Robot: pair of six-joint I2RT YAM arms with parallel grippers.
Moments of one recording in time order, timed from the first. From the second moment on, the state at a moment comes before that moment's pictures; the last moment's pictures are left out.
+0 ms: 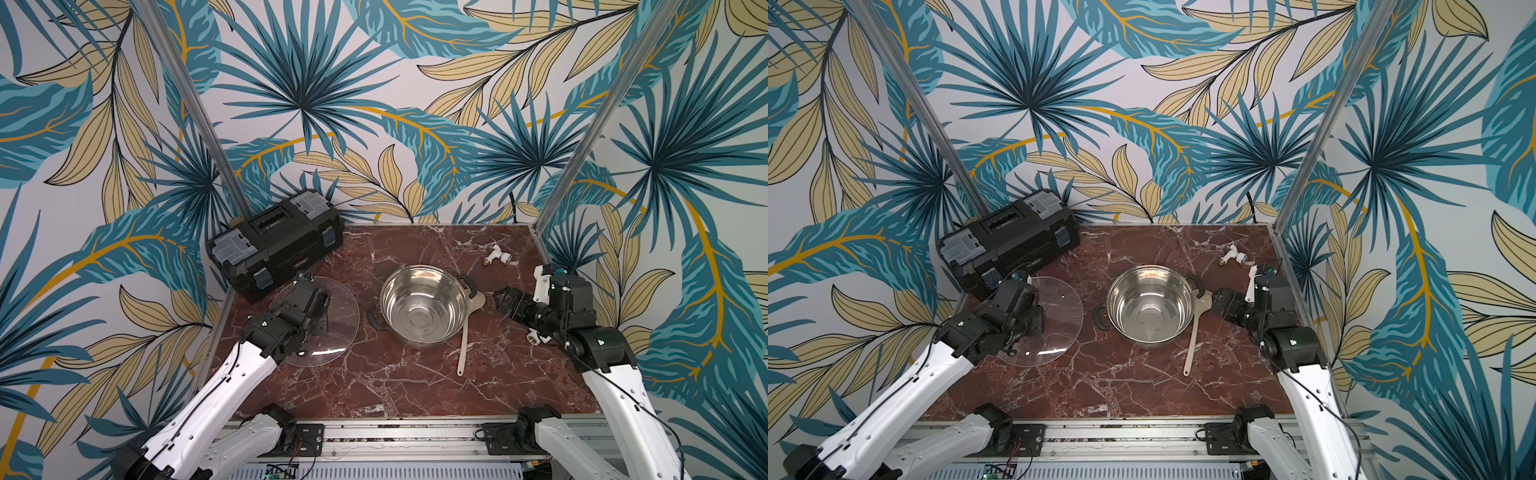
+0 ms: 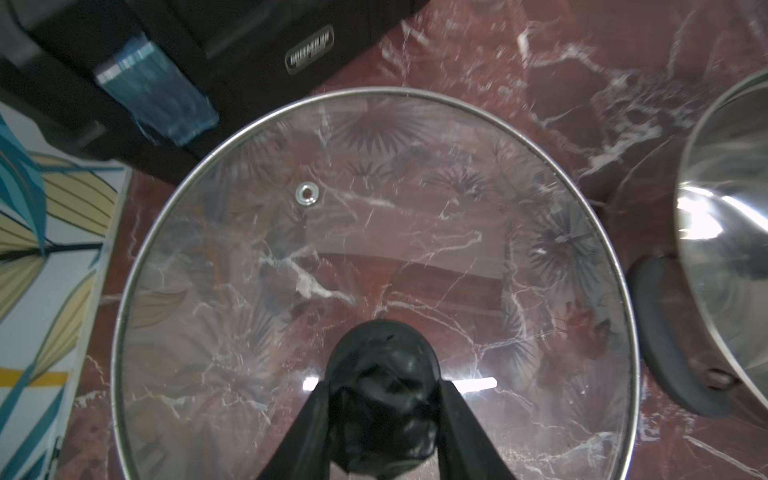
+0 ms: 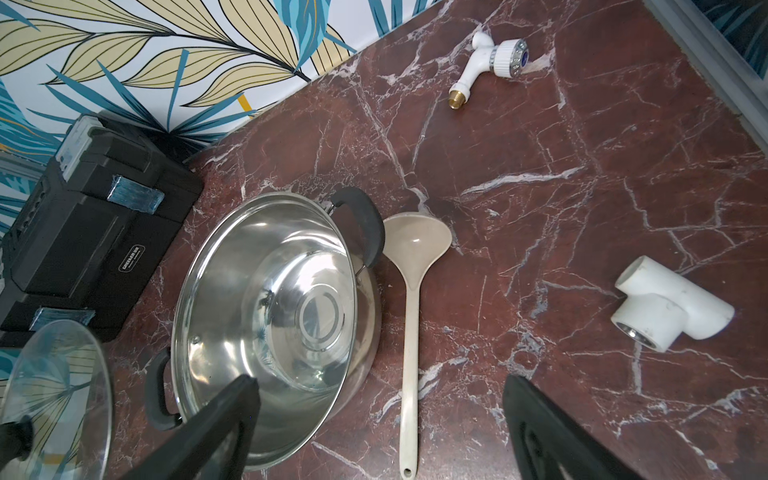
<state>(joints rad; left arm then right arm) -0.46 0.98 0.91 -0.93 -0.33 -0.50 0.09 0.84 0.99 -0.85 -0.08 0.51</state>
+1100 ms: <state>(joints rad) -0.30 1.02 0.63 -0.47 -0.27 -0.58 0.43 1.12 0.56 -0.55 0.08 0.84</state>
